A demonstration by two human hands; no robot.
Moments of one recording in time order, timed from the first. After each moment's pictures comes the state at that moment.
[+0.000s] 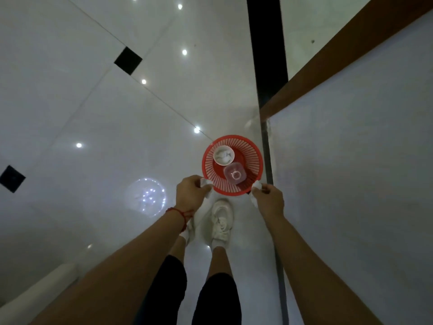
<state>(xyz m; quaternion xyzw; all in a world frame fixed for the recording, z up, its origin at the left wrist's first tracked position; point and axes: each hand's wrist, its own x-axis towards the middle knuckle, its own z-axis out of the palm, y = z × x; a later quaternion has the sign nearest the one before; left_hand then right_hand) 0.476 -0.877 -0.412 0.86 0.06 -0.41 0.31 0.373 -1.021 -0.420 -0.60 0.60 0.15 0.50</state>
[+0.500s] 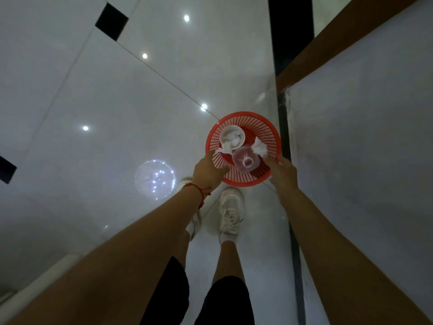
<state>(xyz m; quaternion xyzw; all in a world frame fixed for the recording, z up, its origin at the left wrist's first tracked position) 0.484 -0.914 -0.490 0.83 0.01 -0.50 0.26 0.398 -1.043 -0.508 -0.53 0.62 0.16 0.55</state>
